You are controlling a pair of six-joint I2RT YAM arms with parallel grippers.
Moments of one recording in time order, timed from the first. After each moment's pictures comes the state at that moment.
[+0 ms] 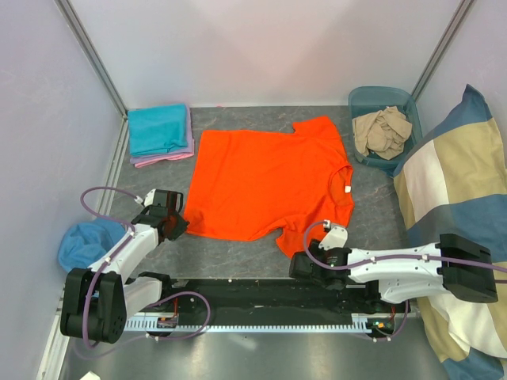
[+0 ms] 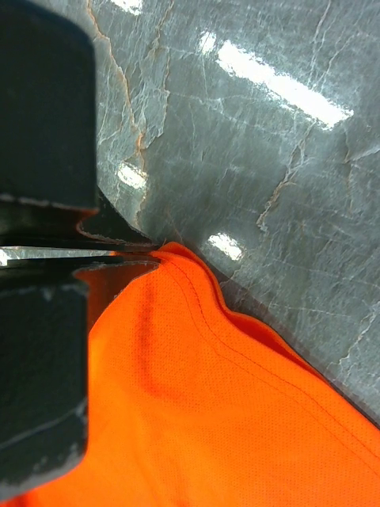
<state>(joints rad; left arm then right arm) -0.14 1.09 0.46 -0.43 -0.18 -0.84 1.36 1.19 0.53 -0.76 0.62 1.67</state>
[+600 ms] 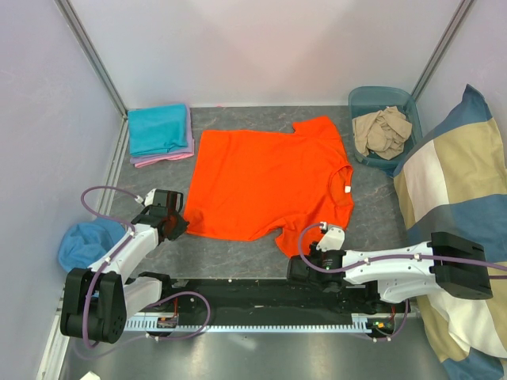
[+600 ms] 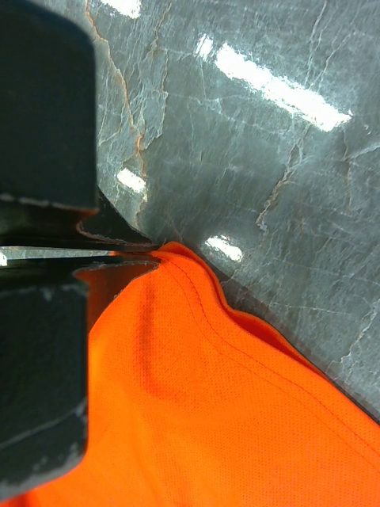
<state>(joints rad) -0.14 1.09 0.46 -0.43 -0.18 -0.83 1.40 1.25 0.54 -0.76 0.65 1.68</state>
